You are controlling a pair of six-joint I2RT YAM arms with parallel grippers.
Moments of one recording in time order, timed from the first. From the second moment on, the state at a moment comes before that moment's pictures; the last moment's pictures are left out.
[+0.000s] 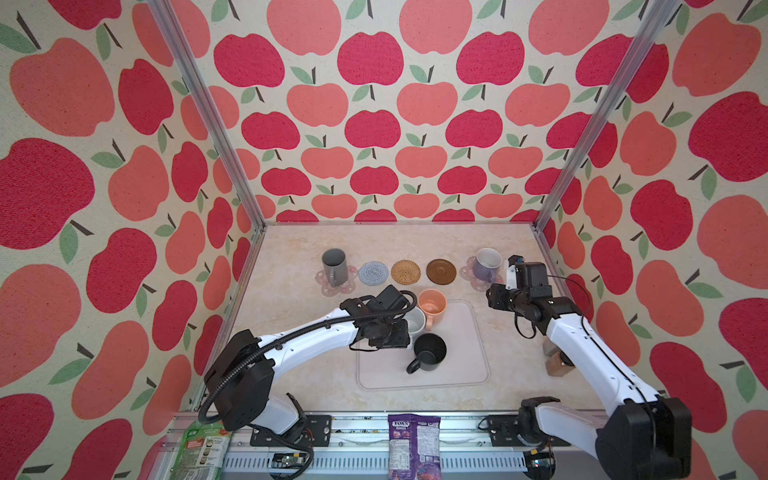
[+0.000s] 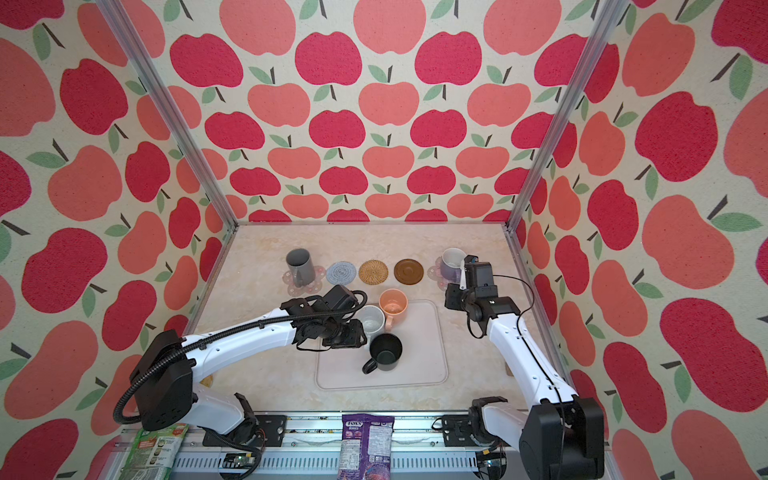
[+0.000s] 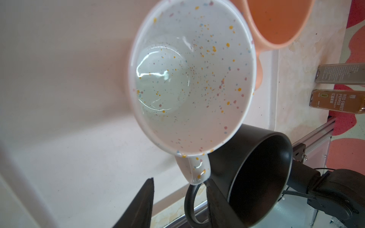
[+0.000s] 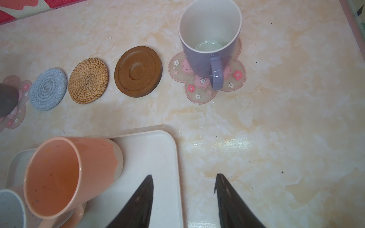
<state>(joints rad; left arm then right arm) -0.89 1.49 1.03 -0.64 0.20 -0.80 0.22 1.15 0.84 -0.53 -0.03 0.25</state>
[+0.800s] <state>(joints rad) -0.90 1.64 1.15 -0.70 0.20 -0.80 0.22 1.15 0.81 -0.54 -0.02 0.25</state>
